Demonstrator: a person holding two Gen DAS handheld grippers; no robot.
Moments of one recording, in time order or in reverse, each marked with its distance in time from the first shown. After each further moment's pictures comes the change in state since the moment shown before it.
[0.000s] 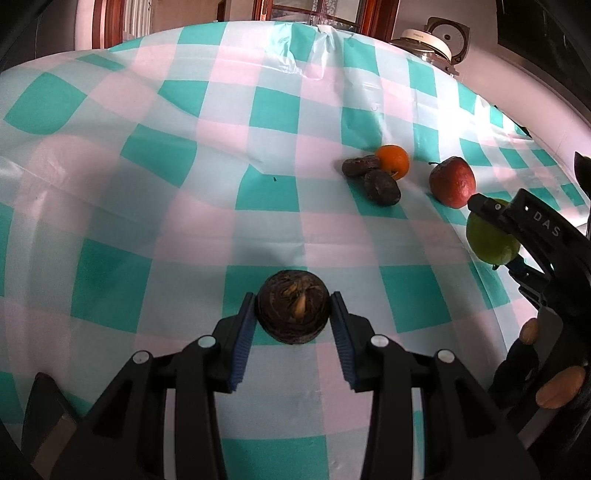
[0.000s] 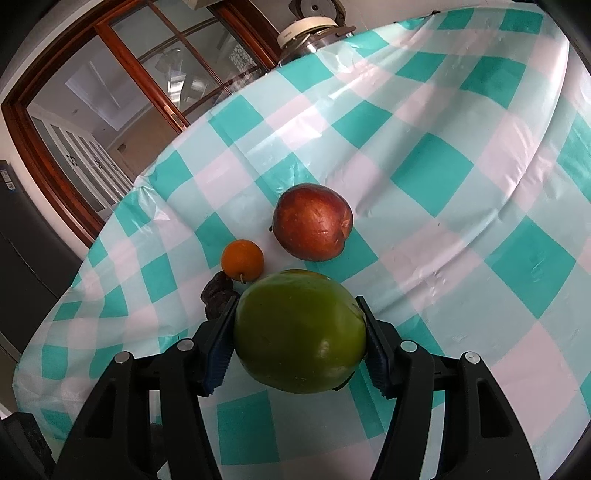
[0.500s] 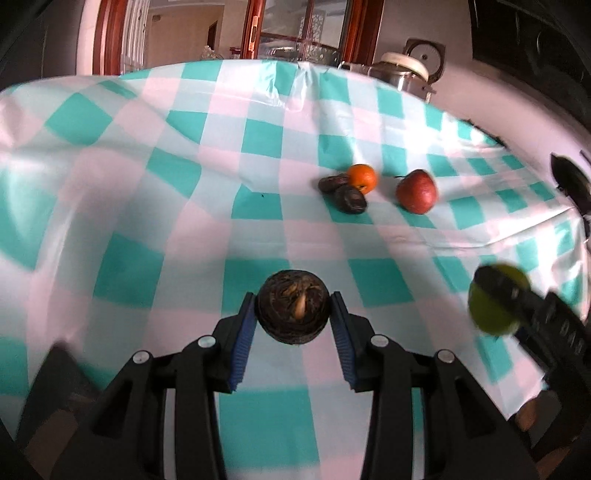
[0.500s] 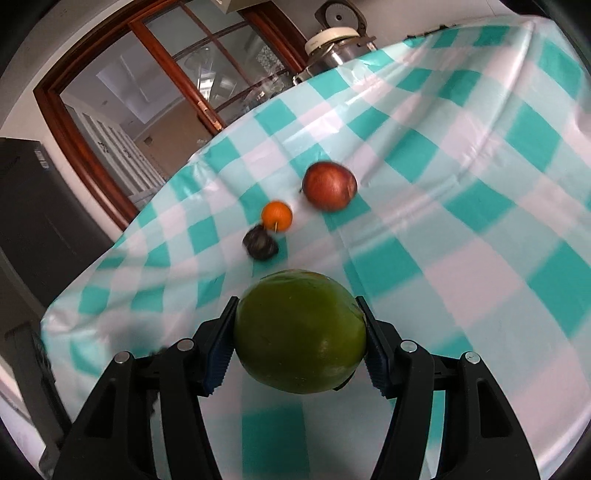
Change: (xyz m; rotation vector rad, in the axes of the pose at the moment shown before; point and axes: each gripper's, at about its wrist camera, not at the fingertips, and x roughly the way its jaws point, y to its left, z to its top) left arm -0.054 -0.003 -0.031 0.008 -0.116 -0.075; right arm -0.094 -0.003 -0.062 -0.048 0.014 0.101
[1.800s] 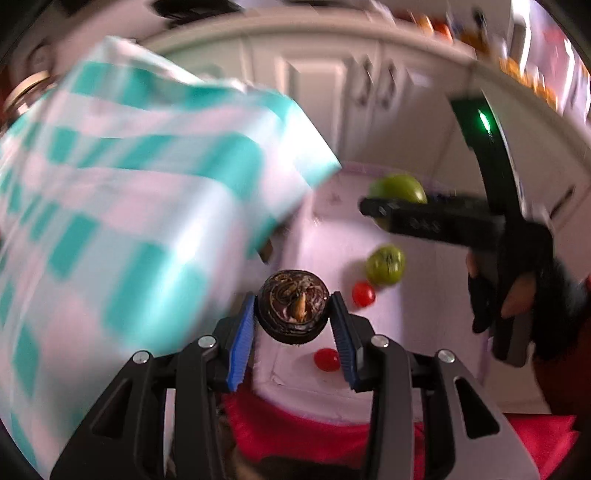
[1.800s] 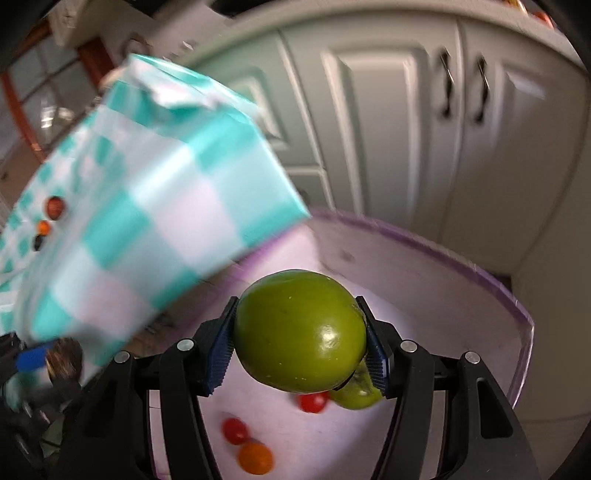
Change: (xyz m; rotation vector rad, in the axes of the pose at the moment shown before) left arm -0.096 -0.377 -0.277 1.035 0.317 -0.615; right arm -0.318 -0.332 -0.127 0.243 0.006 -0.649
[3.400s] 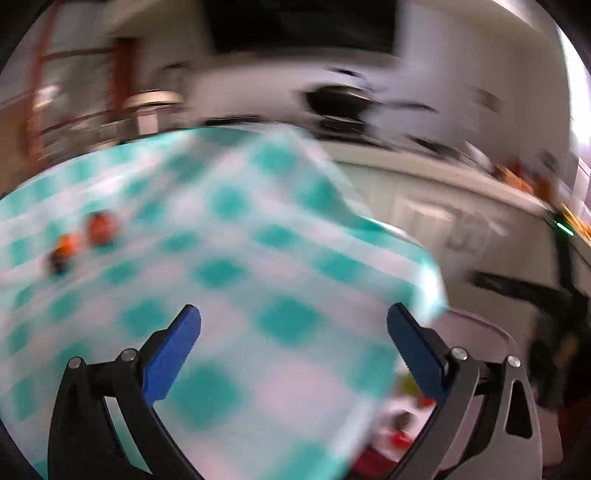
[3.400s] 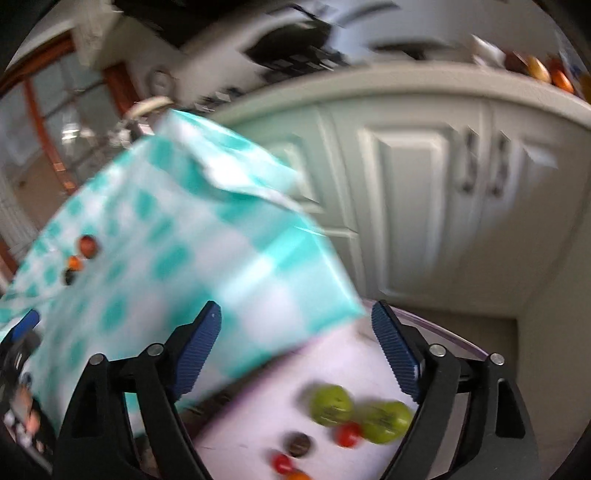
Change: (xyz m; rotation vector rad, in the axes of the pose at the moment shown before) left arm -0.142 0.161 -0.027 -0.385 -0.452 0.270; right arm -0.064 0.065 0.057 -0.071 -0.197 0.114
